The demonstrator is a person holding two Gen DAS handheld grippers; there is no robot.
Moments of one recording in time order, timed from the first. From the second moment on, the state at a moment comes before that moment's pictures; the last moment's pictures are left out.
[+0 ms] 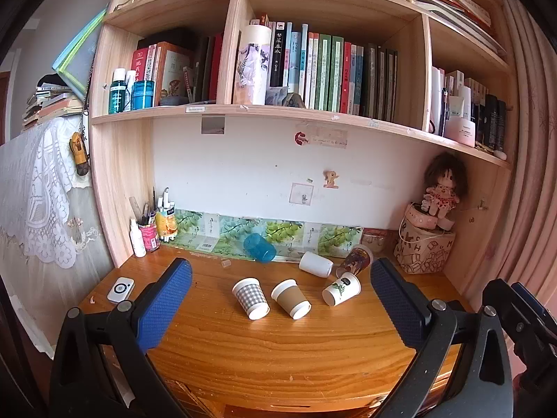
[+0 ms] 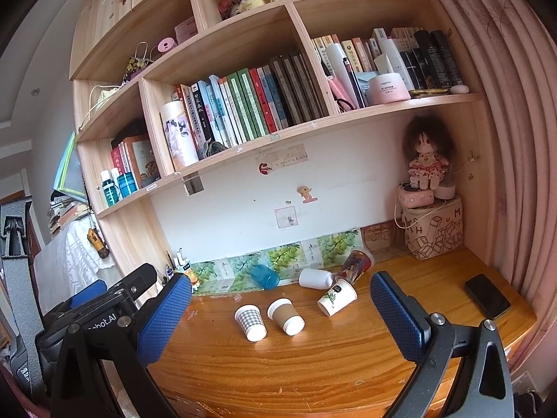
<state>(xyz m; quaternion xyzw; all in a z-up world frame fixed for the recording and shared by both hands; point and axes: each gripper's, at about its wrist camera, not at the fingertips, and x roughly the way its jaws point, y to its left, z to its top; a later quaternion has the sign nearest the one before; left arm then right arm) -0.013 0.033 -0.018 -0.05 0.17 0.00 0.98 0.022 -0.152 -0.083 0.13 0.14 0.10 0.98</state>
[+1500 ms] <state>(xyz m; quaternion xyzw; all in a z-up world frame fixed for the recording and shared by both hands) 0.041 -0.061 -0.041 0.07 0.28 -0.11 0.95 0.048 -0.239 -0.136 0.26 0.22 0.03 0.94</state>
